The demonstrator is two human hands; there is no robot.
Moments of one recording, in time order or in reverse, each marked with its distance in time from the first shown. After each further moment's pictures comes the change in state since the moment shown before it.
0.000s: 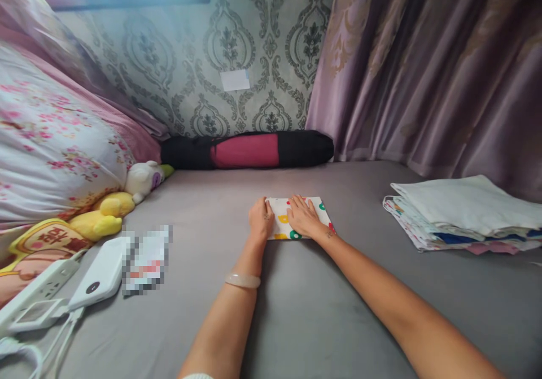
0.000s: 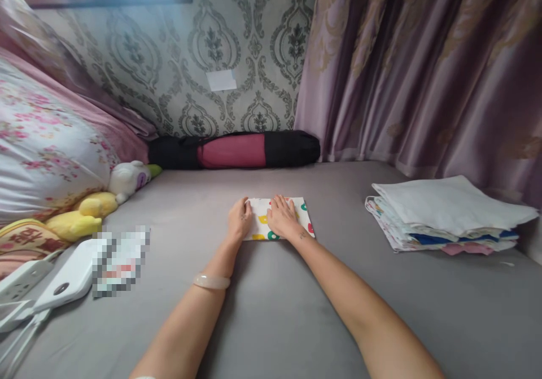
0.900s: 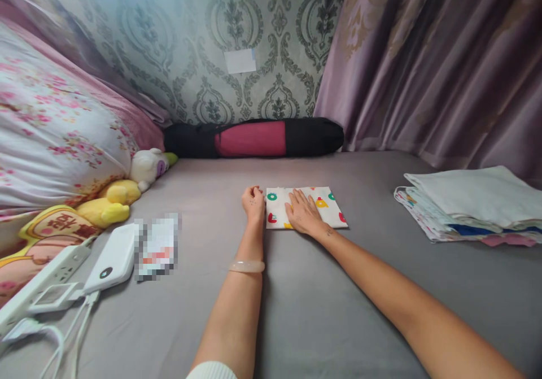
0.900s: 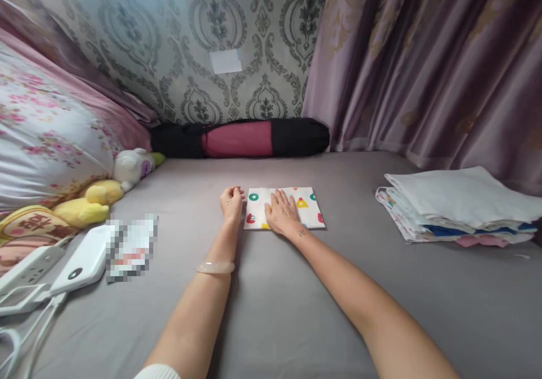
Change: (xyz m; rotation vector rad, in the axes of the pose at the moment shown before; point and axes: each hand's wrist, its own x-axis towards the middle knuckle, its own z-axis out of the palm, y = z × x) left_hand 0.017 -0.029 -0.016 -0.717 0.190 -0.444; right_hand -0.008 -0.031 0.017 0.014 0.014 0.012
